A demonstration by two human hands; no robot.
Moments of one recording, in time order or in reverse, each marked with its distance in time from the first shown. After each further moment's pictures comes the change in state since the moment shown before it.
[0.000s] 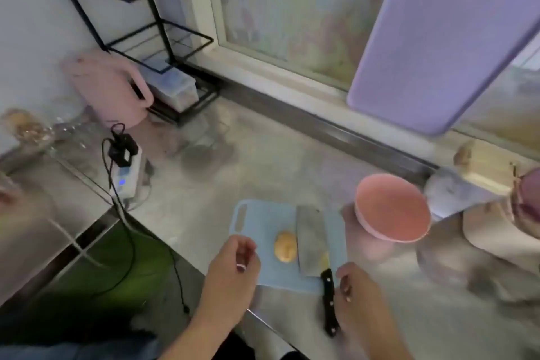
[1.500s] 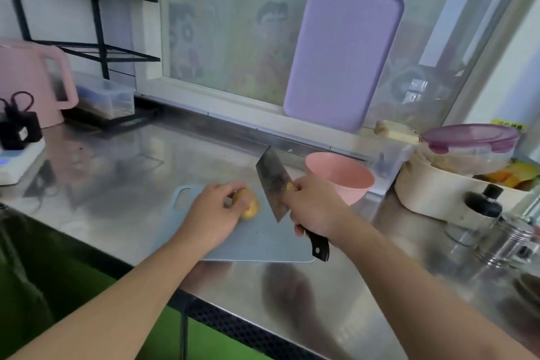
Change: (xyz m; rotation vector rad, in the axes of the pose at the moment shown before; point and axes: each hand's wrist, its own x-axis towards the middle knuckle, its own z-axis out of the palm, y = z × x) left_hand 0.101 -0.111 0.105 0.128 -0.084 0.626; right_hand 0.018 -0.001 0.045 0.050 0.240 -0.172
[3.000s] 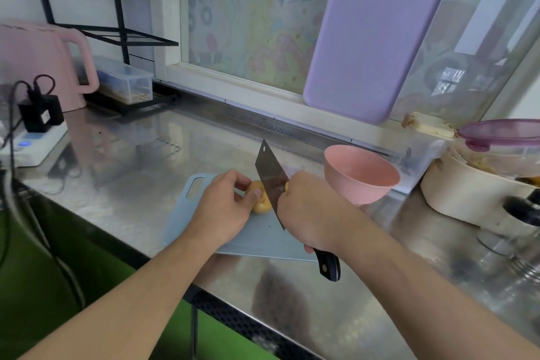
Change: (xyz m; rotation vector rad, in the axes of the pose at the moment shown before) left_hand 0.004 -0.006 0.006 -0.044 0.110 -0.053; right_hand -0.025 -0.042 0.005 -0.534 -0.263 -0.195
